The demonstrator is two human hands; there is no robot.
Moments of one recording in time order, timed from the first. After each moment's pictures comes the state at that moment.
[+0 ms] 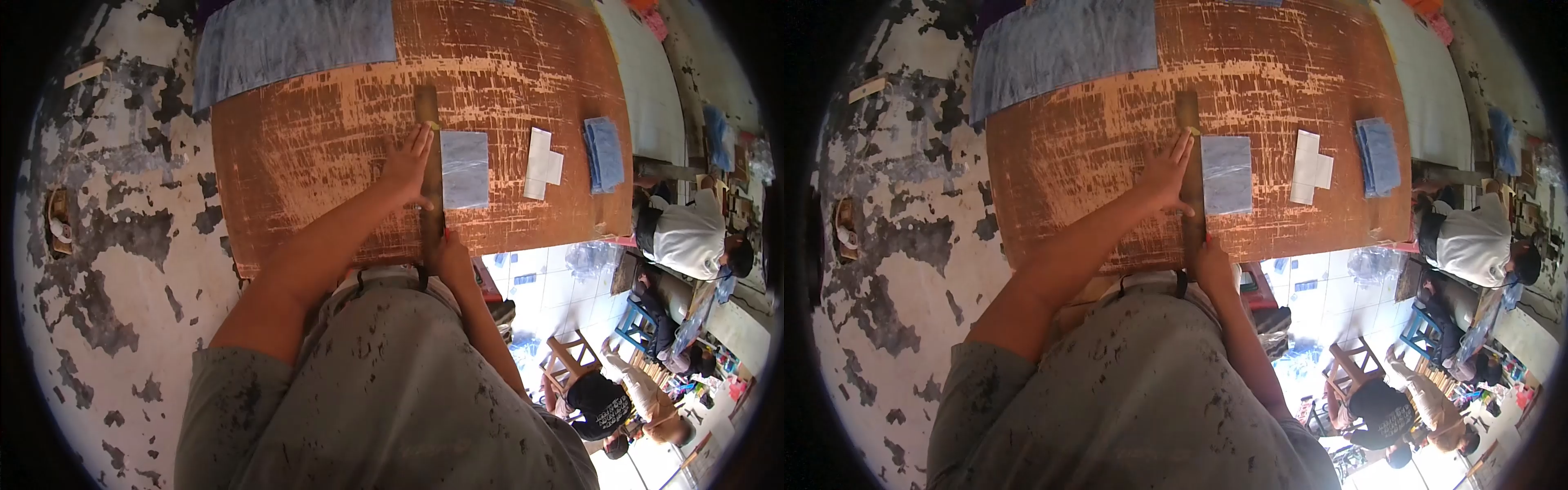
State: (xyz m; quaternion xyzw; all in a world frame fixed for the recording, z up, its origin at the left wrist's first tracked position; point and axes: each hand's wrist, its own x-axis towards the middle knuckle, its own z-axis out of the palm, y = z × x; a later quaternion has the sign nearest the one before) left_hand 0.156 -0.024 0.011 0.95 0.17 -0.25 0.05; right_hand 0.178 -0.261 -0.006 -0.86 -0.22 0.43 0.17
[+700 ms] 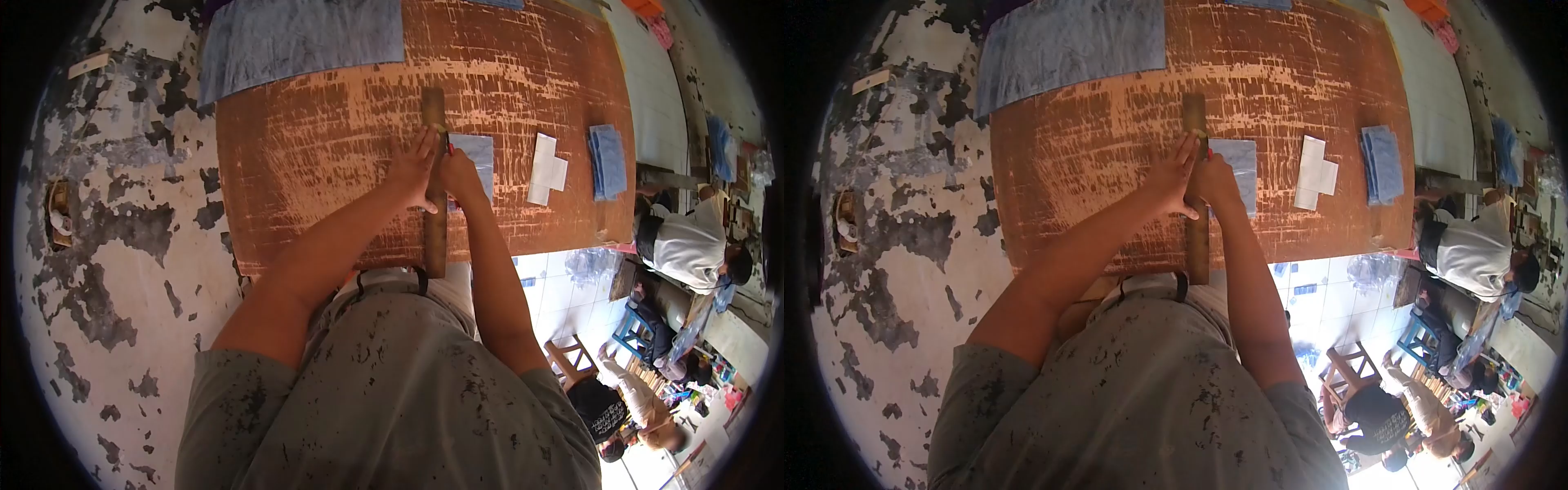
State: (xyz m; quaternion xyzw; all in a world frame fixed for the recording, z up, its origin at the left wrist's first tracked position) left_hand 0.154 -0.026 -0.001 0.95 0.17 -0.24 0.07; right_hand 0.272 -0.108 0.000 -0.85 -0.37 0.35 0.16
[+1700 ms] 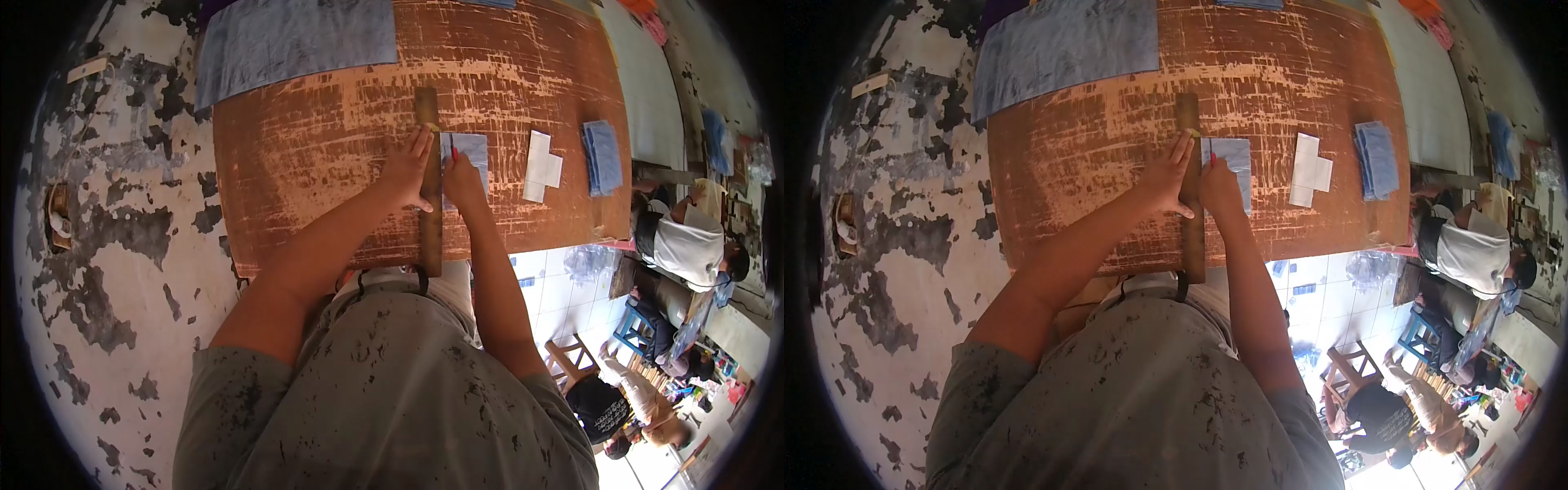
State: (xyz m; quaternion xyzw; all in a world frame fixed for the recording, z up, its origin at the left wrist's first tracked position) left_hand 0.155 -0.025 0.000 0.95 0.17 -0.25 0.06; right_hand 0.272 -0.135 0.002 -0.87 -0.31 0.31 0.23
